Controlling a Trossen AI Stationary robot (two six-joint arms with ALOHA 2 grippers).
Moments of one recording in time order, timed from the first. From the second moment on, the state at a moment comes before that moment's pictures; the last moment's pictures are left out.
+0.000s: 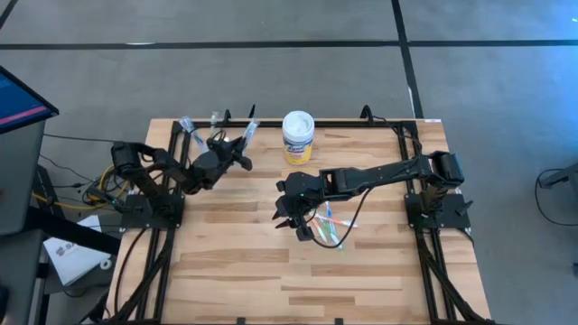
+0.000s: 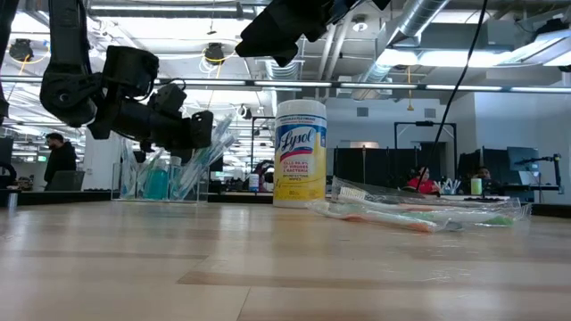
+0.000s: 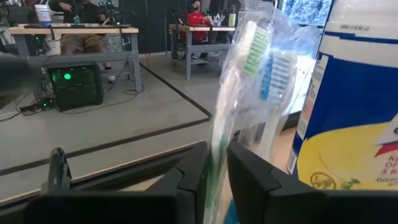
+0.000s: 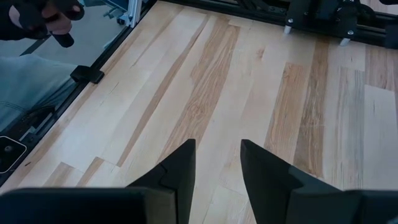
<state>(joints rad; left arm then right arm) 0.41 1.65 0.22 1.35 -0.63 -0.12 0.09 1.82 1.44 -0.31 -0.26 -0.17</state>
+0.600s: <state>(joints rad) 0.41 1.36 0.06 1.35 -0.42 -0.22 0.09 1.82 1.44 -0.30 -0.26 -0.17</state>
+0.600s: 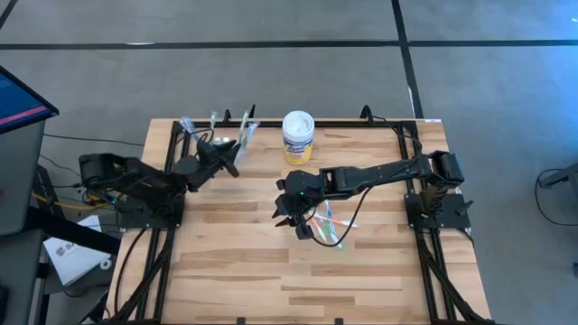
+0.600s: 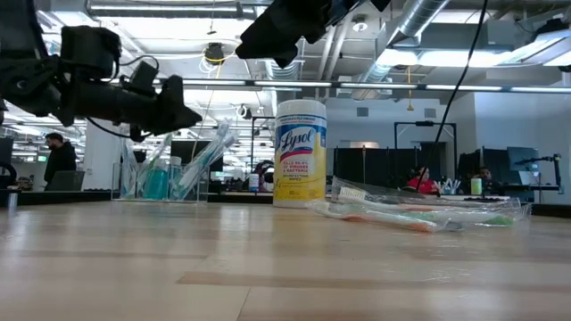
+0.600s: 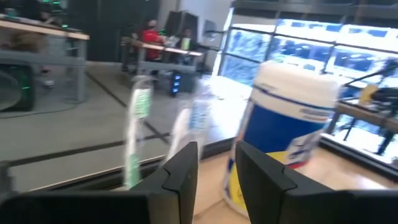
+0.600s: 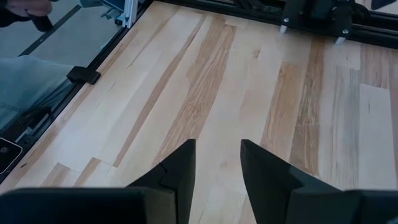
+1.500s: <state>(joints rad) 0.07 1.31 0.05 1.34 -0.23 -0.22 0.00 1.82 1.25 -0.42 -0.21 0.12</state>
